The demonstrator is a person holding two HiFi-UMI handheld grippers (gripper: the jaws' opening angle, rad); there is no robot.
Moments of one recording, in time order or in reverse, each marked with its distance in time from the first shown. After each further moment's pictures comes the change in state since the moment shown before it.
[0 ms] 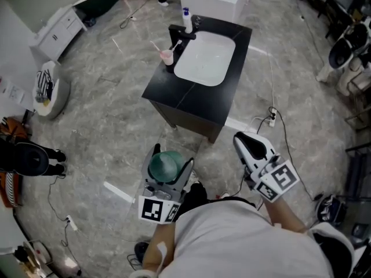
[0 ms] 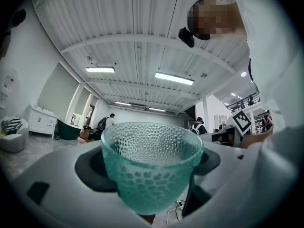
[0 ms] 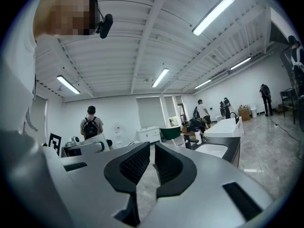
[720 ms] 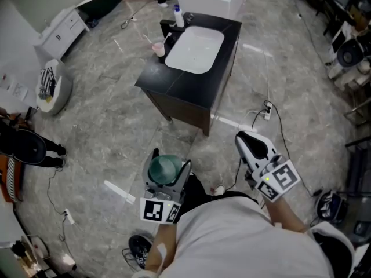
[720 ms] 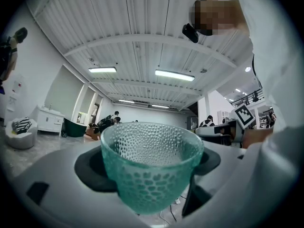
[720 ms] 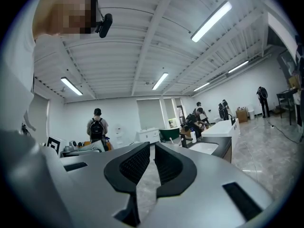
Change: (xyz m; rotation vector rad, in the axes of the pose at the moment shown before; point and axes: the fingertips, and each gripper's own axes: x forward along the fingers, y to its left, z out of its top) left arm -0.065 -0.095 -0.030 0.006 0.042 0.068; right arm -0.118 0.010 -0.012 -0.004 -0.024 -0.005
